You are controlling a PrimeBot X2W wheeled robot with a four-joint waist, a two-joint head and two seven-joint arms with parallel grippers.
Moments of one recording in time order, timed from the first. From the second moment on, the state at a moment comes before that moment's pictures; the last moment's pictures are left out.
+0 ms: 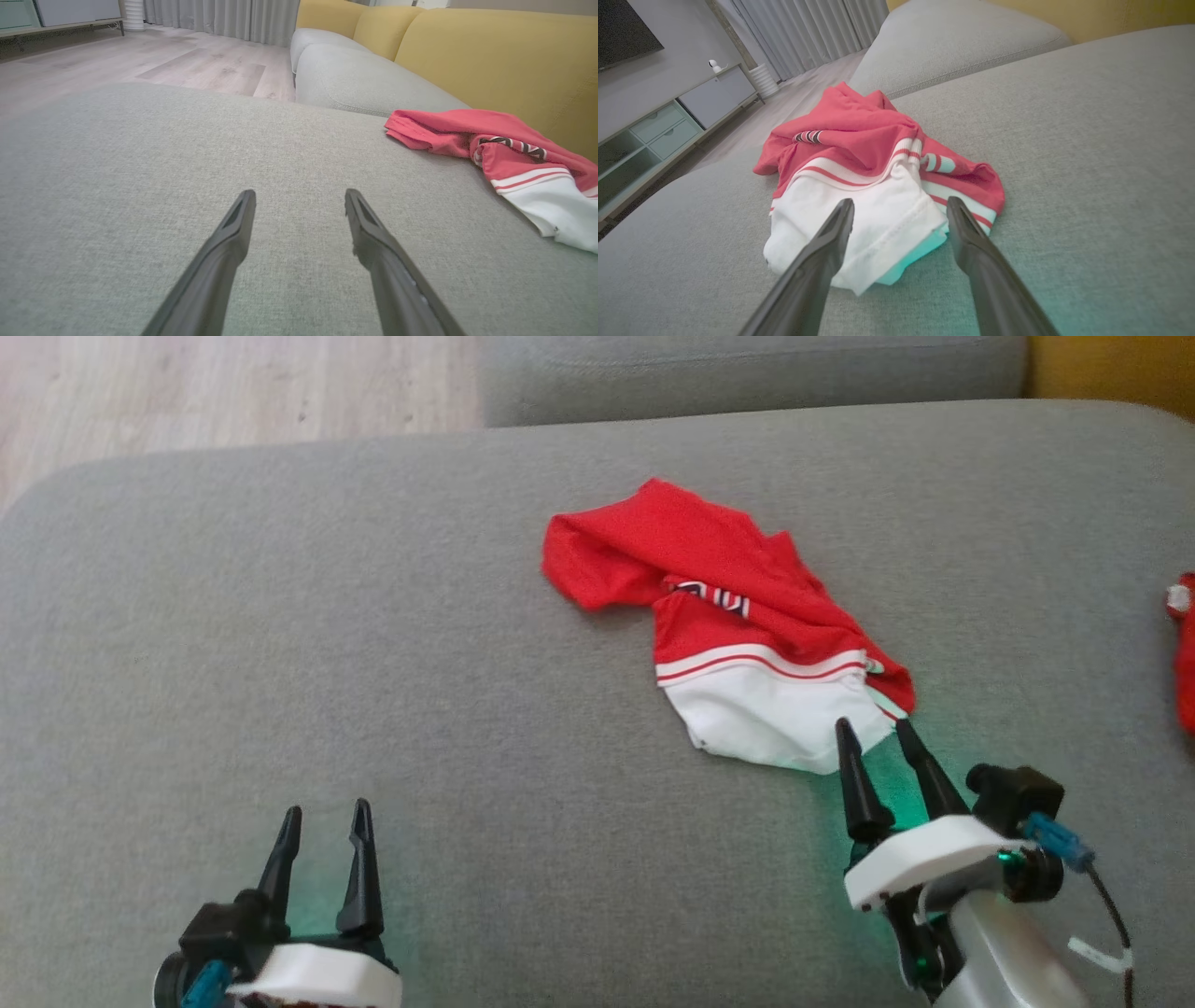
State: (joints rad) left arm -0.02 0.05 -0.07 0.39 -0.25 -0.12 -0.25; right arm -0.22 -0.05 0.18 0.64 0.37 0.13 -0.26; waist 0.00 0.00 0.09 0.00
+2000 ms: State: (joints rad) left arm 0.07 0.05 -0.17 0.49 -0.33 -0.12 -0.25; right arm -1.06 -0.20 0.41 0.52 0.47 0.13 -0.26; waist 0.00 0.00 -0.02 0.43
